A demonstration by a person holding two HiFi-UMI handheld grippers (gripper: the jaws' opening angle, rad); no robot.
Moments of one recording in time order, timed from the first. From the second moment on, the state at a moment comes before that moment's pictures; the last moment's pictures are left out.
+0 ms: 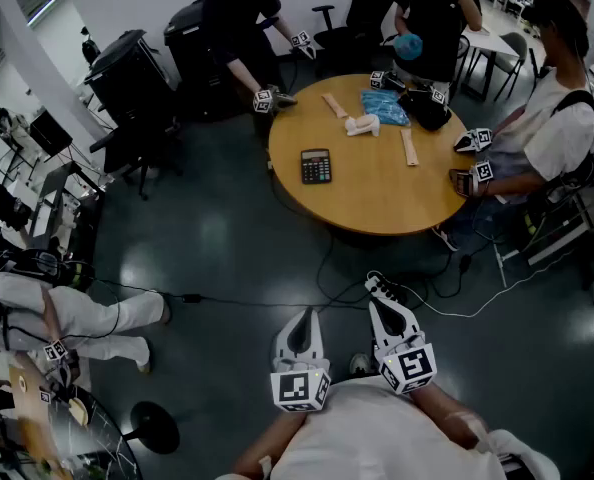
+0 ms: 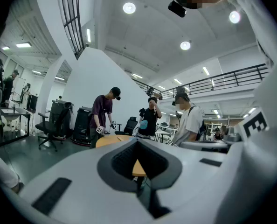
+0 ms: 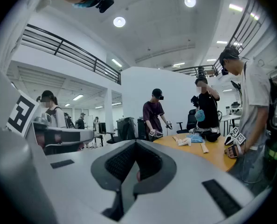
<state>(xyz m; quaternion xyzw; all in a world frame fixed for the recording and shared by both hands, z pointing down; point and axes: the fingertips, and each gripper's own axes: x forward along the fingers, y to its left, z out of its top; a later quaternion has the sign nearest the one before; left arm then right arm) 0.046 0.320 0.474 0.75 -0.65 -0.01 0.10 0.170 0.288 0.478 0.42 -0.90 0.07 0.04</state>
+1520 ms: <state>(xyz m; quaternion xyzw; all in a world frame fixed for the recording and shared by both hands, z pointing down) -0.010 0.229 0.501 0.73 -0.68 0.00 0.10 0.138 0.187 0.506 0.41 -0.91 0.07 0.04</state>
